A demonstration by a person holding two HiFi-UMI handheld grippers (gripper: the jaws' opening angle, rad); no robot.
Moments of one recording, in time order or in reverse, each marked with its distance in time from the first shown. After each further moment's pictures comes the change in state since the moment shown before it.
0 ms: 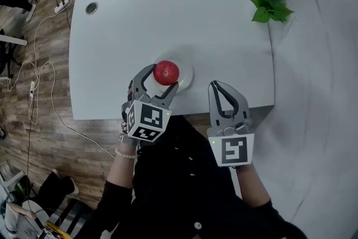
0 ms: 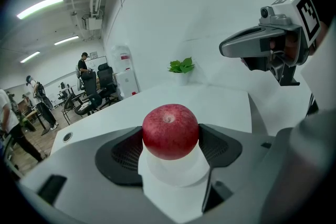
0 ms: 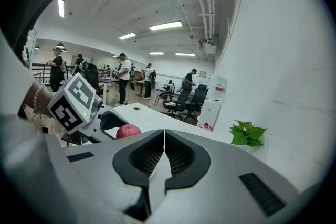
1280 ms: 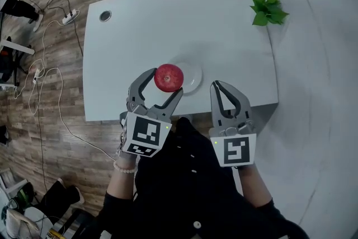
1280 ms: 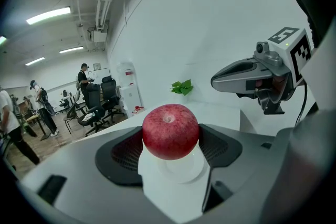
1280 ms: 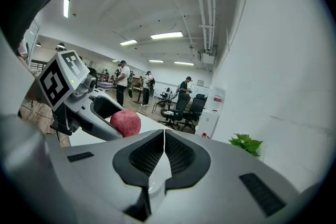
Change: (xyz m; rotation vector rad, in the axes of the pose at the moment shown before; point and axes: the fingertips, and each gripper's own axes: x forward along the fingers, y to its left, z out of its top) left arm -0.096 0.014 0.052 0.001 -0.142 0.017; right arm -0.025 0.033 0.045 -0.023 -0.083 -0.048
